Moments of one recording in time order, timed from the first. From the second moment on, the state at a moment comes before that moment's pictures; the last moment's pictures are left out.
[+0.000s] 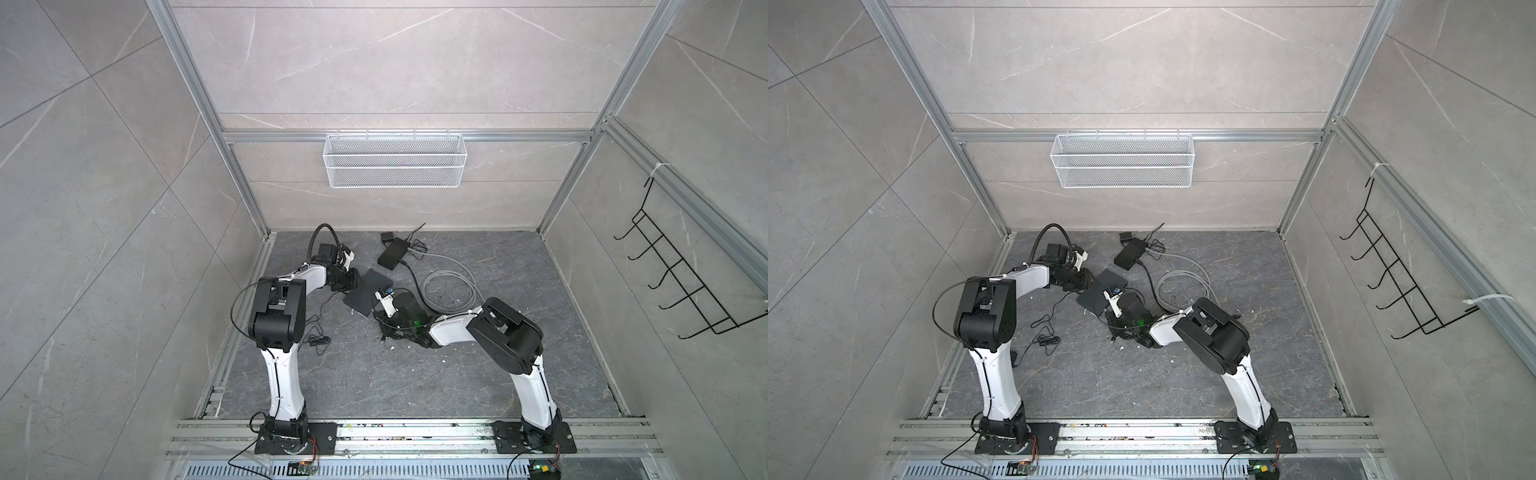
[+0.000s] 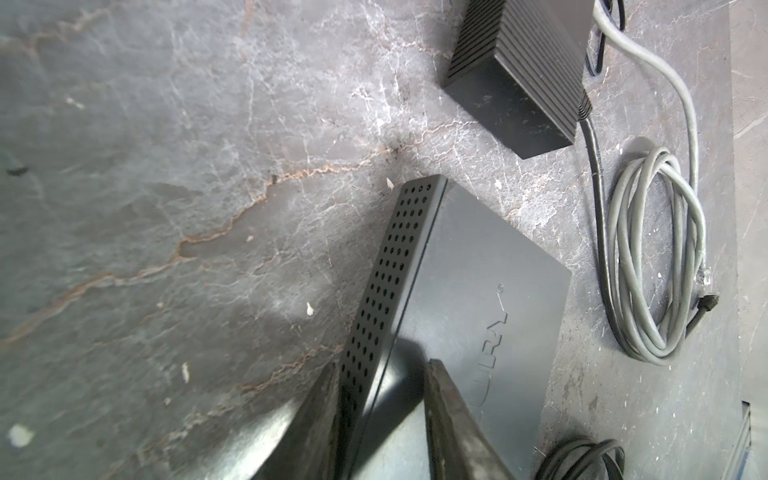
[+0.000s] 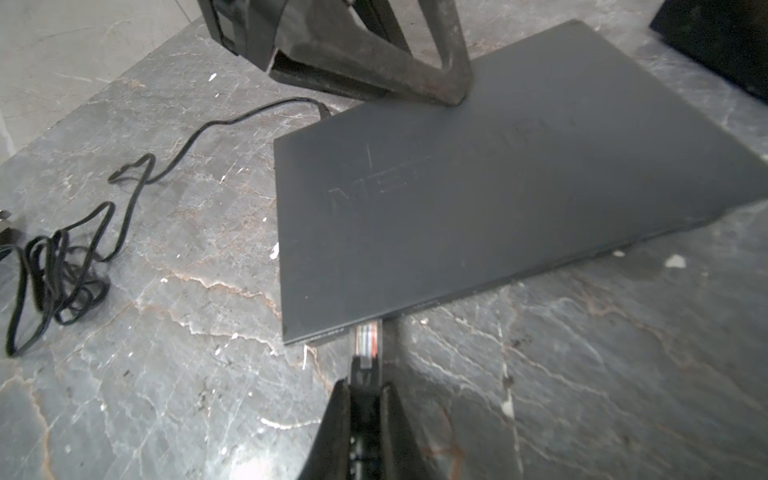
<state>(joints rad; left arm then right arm) -0.17 2.07 1.36 -0.36 0.50 -0.17 0.85 2.13 1.10 0.46 -0.04 0.23</state>
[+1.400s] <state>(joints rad) -0.18 2.05 1.36 -0.37 0.42 -0.24 0.88 2.11 1.10 0.39 -0.07 0.20</state>
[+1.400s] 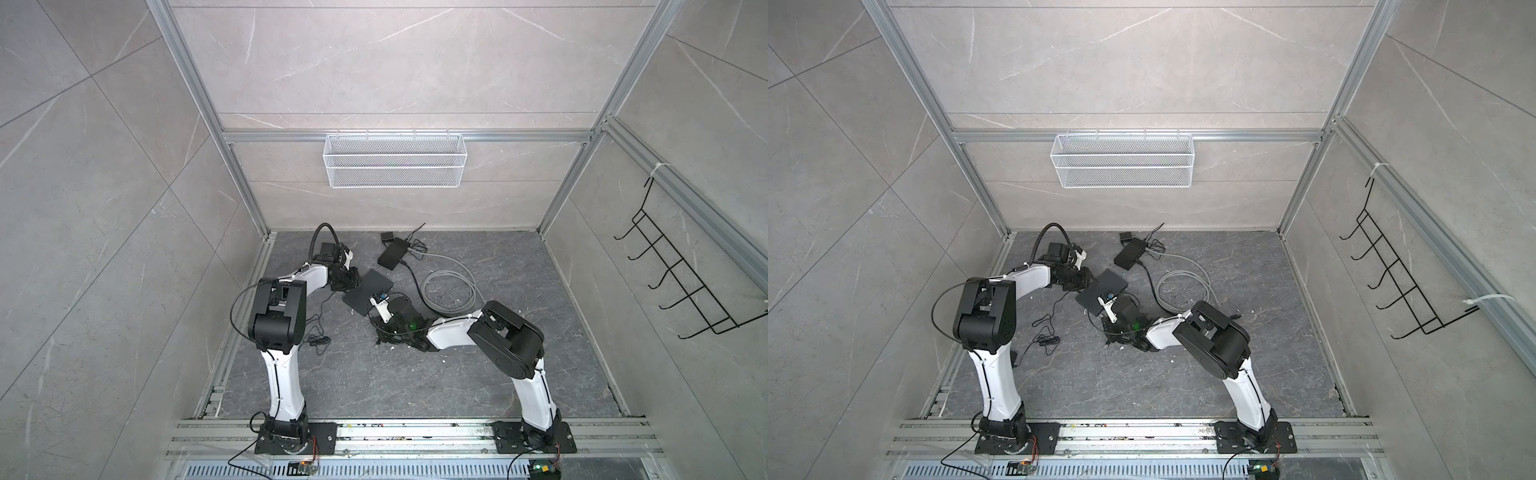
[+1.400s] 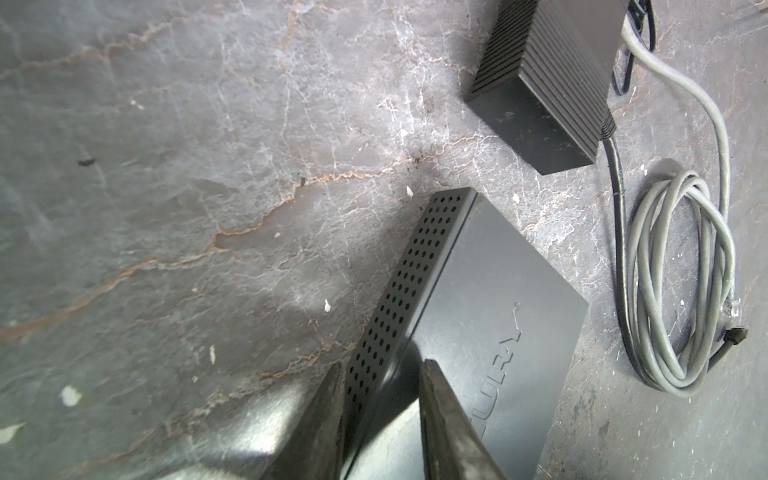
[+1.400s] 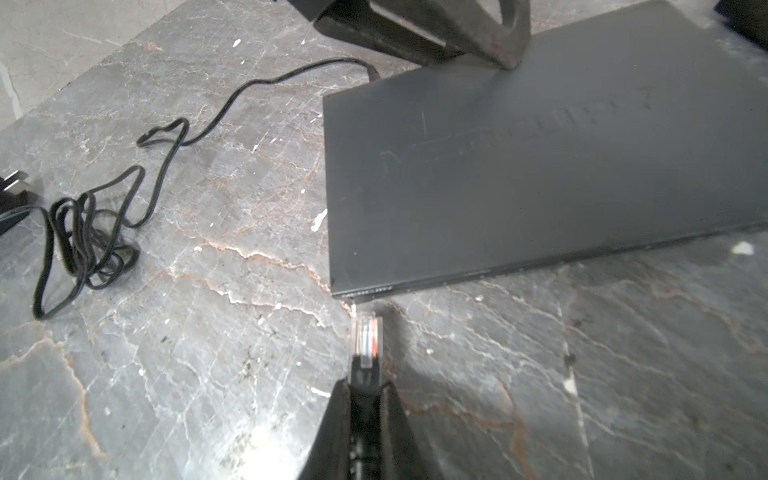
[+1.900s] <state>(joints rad) -0.18 2.03 1.34 -0.35 0.41 -0.25 0.87 2.14 1.18 0.33 -0.09 0.26</state>
